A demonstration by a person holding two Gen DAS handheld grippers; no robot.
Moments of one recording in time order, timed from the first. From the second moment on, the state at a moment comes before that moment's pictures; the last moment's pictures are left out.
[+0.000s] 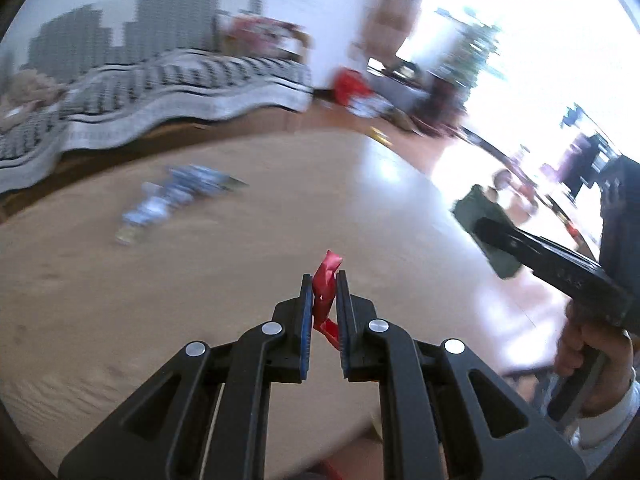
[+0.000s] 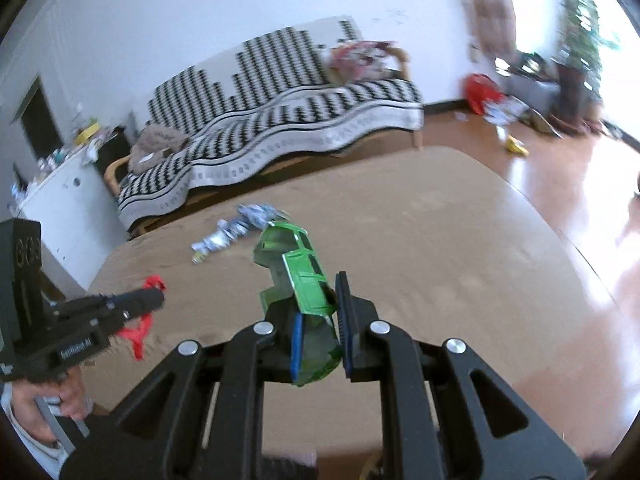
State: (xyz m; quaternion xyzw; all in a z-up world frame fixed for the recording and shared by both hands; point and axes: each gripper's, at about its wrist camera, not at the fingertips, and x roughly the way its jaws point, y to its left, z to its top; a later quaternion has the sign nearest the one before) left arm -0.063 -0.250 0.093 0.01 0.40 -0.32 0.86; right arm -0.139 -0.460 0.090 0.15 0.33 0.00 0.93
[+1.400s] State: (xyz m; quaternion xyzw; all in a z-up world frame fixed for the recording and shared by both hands) left arm -0.224 -0.422 -0.109 0.11 0.50 -0.46 0.72; right arm -0.347 -0.584 -0.121 0.36 0.42 -0.18 0.81
